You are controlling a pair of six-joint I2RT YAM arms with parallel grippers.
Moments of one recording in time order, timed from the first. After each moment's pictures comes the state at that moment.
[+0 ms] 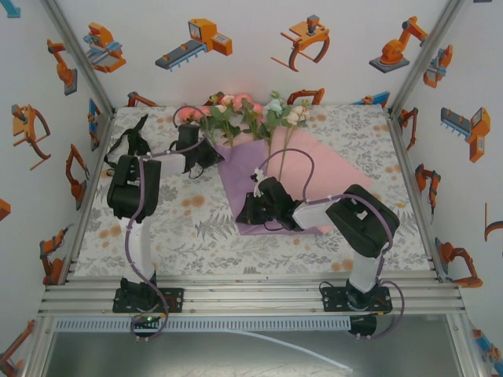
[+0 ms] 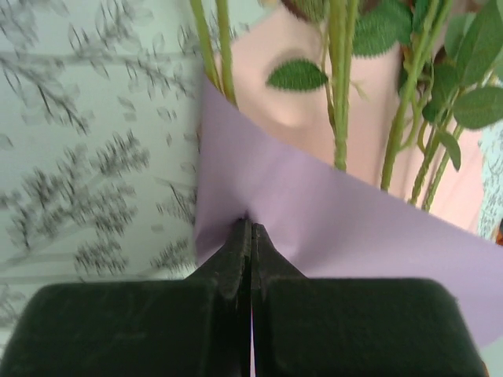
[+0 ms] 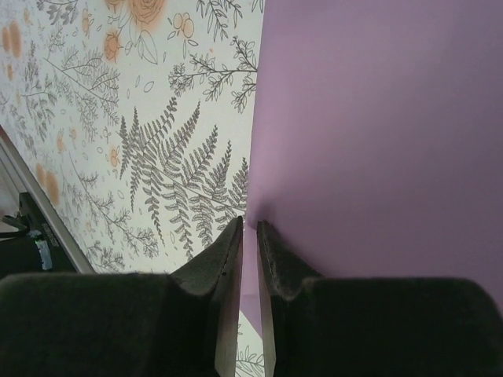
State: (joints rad) left arm -0.30 2.16 1.35 0.14 0.24 -0.77; right arm 0.80 1.83 0.78 0.42 -0.31 0.70
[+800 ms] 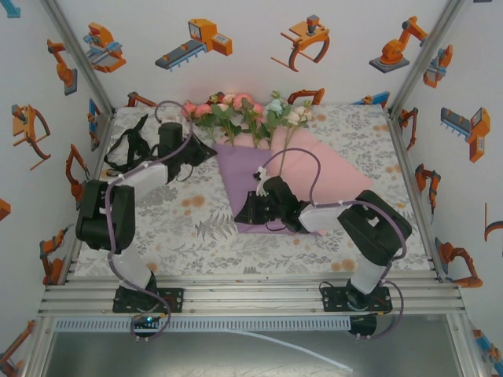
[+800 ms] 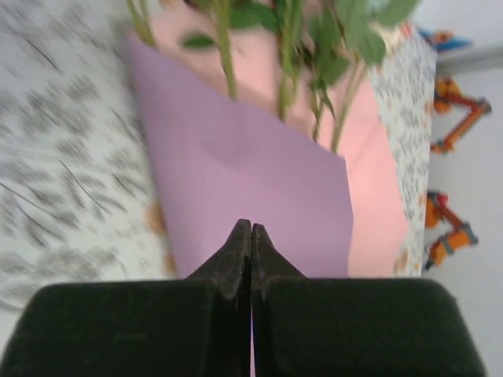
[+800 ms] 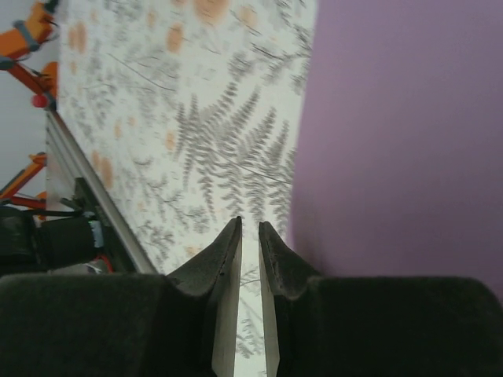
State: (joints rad) left arm -0.33 1.73 1.04 0.17 0.27 -0.78; right arm 0.79 1.71 0.73 0.43 -0.37 0.77
